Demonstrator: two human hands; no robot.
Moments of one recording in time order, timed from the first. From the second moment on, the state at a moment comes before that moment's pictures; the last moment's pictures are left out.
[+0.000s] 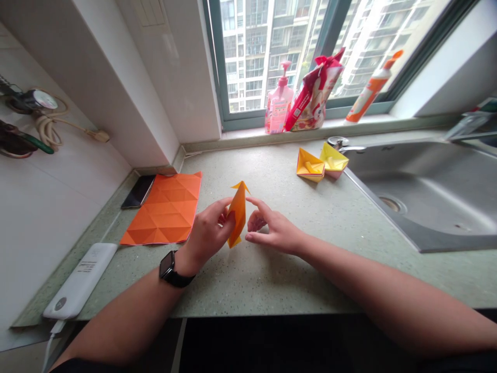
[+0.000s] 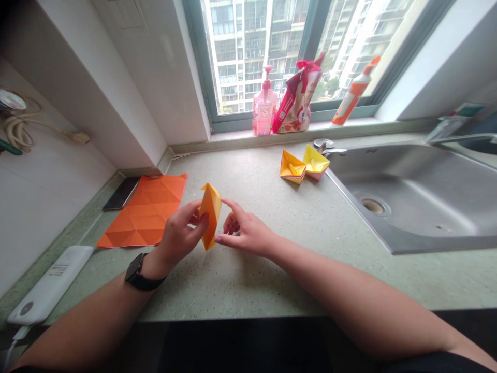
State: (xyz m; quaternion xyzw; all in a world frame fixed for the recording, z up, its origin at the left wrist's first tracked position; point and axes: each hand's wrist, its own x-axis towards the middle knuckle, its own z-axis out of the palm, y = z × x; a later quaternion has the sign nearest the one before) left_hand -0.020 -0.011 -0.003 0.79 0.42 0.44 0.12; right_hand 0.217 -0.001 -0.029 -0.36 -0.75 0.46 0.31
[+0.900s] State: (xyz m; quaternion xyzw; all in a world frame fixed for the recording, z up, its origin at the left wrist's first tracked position) left_hand -0.036 0.016 -0.017 0.83 0.48 0.26 0.11; right_hand 0.242 0.028 -0.029 -0.52 -0.78 0.21 0.29
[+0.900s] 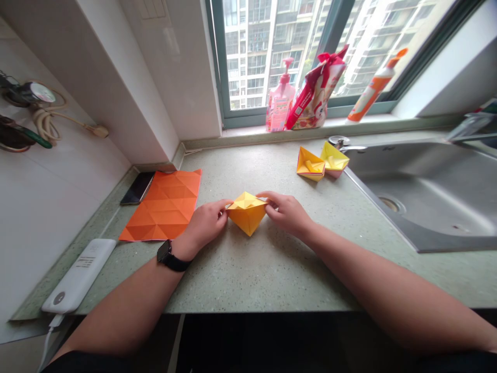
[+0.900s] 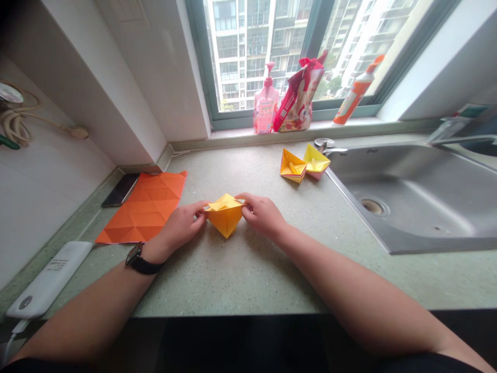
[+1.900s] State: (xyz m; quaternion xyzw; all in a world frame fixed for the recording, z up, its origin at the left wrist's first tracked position) left_hand -0.021 0.008 -0.018 0.88 0.43 0.18 0.06; right_hand 0.237 0.027 -0.030 -0.42 -0.88 0.13 0.18
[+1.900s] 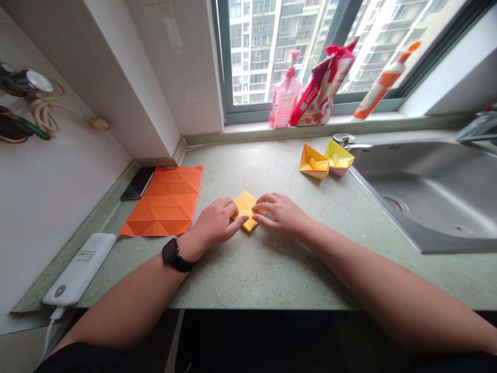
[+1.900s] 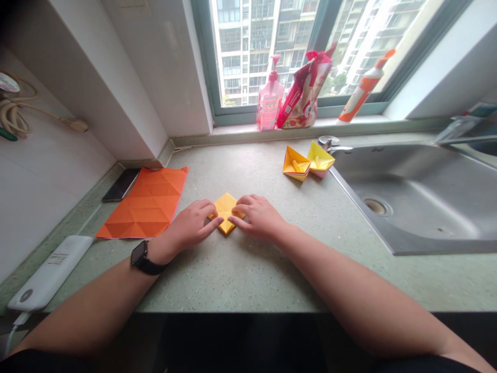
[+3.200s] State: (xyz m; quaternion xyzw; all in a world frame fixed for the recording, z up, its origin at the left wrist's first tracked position) left_hand -0.015 0.004 -0.031 0.84 0.53 -0.03 0.11; right_hand 0.221 0.032 -0.062 -0.45 -0.89 0.04 0.05
